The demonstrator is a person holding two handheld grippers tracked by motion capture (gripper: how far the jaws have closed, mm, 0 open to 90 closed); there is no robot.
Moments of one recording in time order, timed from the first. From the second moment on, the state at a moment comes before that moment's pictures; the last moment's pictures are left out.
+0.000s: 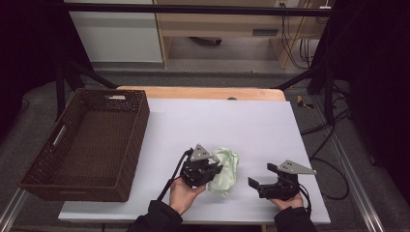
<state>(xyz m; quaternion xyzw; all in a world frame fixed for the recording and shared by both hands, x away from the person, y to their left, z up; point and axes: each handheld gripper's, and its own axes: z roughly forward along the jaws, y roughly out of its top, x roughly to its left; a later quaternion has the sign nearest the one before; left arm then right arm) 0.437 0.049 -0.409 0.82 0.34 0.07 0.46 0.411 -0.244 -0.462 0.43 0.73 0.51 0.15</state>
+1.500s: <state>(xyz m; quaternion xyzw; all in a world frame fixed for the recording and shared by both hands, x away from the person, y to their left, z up) 0.443 0.087 -0.371 0.83 0.32 0.07 0.46 0.412 -0.244 -0.463 0.43 0.73 0.50 0.15</state>
